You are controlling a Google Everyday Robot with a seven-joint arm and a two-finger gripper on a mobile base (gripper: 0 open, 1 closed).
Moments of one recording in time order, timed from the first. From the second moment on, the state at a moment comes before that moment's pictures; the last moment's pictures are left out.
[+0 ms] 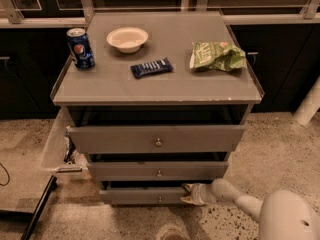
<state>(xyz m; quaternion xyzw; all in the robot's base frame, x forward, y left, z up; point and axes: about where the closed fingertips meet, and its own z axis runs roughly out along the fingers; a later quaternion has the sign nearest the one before) 0.588 -0.156 0.155 -0.68 0.64 0.08 0.33</state>
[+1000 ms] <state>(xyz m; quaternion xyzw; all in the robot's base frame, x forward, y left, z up) 0.591 -0.154 0.159 -0.68 0.65 0.08 0.33</state>
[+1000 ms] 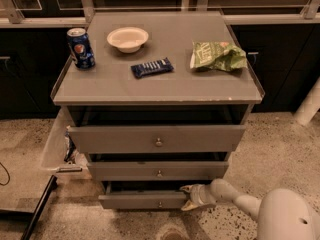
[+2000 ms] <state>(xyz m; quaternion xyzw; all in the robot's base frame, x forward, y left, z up) 0.530 -0.178 0.179 -0.67 0.64 0.10 0.36</state>
